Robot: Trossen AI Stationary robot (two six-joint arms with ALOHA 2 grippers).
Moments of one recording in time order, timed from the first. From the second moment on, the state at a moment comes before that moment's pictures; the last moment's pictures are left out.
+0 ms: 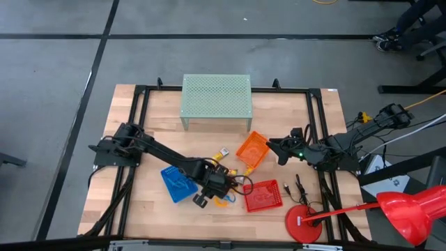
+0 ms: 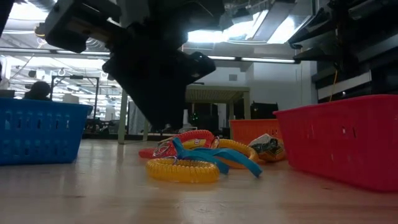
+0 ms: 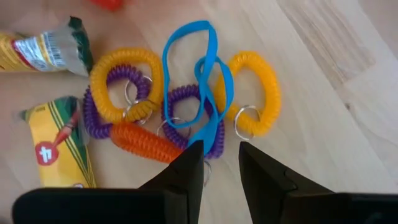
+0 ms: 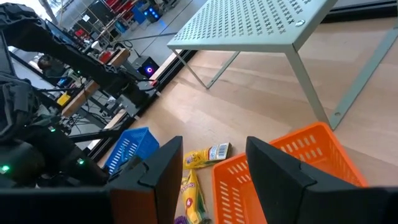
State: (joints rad) left arm -0.37 1.96 1.44 -0.63 0.05 0.24; right arm 0.47 0.84 0.43 -0.03 0.80 1.01
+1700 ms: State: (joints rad) left arm -0.37 2.01 1.45 -0.63 0.02 0.21; right arm 0.47 0.84 0.43 -0.05 0.80 1.01
